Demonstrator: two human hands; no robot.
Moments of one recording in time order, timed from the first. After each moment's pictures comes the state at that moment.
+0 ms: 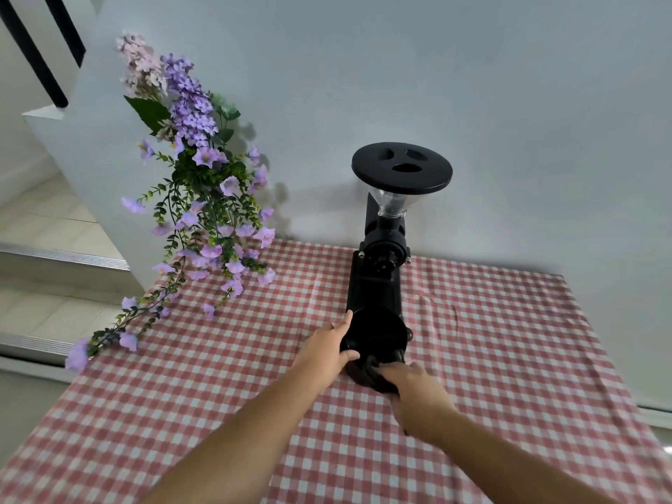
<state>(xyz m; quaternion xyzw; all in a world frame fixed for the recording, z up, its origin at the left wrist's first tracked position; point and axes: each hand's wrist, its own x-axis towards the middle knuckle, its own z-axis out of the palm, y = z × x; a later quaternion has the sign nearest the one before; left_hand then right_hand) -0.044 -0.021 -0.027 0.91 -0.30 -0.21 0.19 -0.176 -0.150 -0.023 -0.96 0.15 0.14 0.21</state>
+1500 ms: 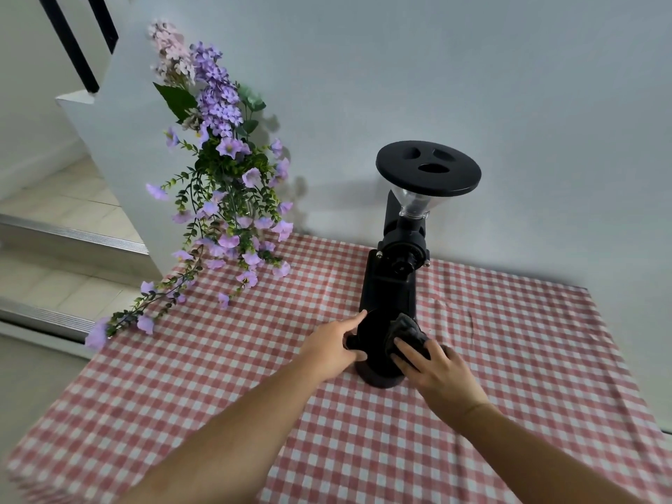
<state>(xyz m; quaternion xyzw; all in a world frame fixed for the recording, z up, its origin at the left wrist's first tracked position) -0.034 -0.008 -0.030 0.88 -0.27 -0.23 0.30 -0.172 -0.183 -0.018 -0.98 -0.07 0.05 -0.17</state>
